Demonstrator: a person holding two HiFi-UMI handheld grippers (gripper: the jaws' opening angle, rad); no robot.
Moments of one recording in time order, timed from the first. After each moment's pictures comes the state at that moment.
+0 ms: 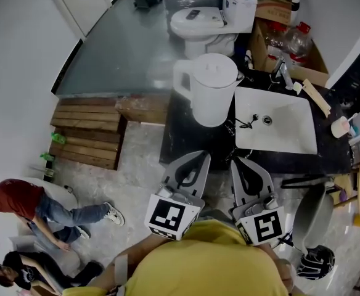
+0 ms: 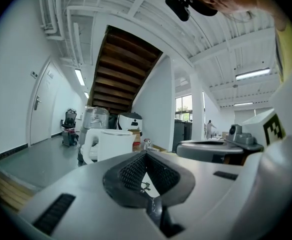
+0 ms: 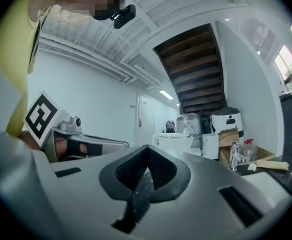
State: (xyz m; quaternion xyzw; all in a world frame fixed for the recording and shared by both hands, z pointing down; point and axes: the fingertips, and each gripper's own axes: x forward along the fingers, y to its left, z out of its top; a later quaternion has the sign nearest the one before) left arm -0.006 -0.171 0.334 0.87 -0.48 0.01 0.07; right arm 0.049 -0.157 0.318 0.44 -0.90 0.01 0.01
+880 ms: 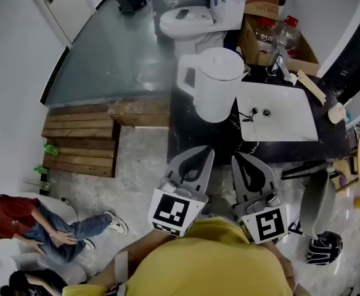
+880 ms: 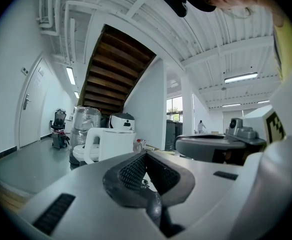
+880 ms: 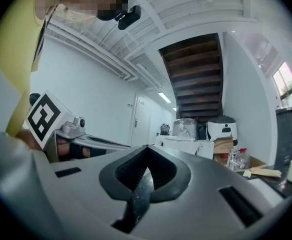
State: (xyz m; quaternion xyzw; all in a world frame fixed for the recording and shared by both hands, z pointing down) left arm -0.040 -0.166 0.348 0.90 -0.43 0.01 0.07; right arm 0.001 -0.145 0.322 0.48 -0.88 -0.03 0.03
